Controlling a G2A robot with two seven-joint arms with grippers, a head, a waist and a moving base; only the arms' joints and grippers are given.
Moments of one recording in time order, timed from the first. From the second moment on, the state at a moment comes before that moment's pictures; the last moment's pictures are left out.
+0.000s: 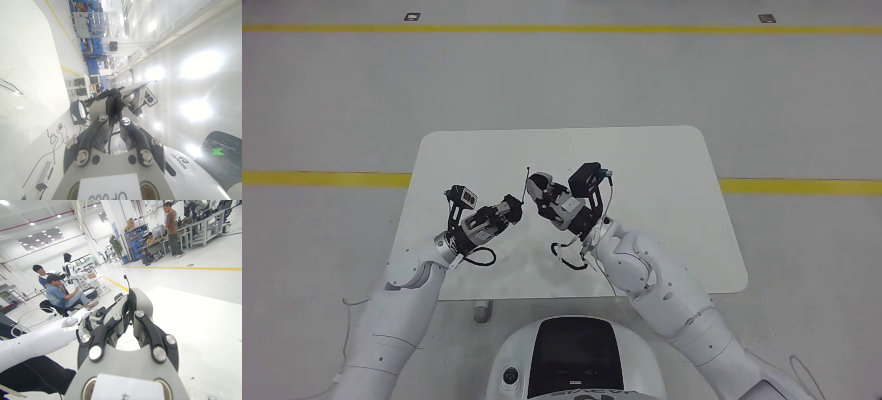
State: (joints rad) left arm 1.40 -1.17 -1.38 -1.35 -0.63 -0.34 -0.99; right arm -1.24 -1.38 0.90 -1.55 -0.83 -0.33 0.01
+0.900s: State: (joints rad) left arm 1.40 -1.17 -1.38 -1.35 -0.63 -0.34 -0.99; right arm -1.23 -1.39 0.91 -1.52 -0.85 -0.33 0.01
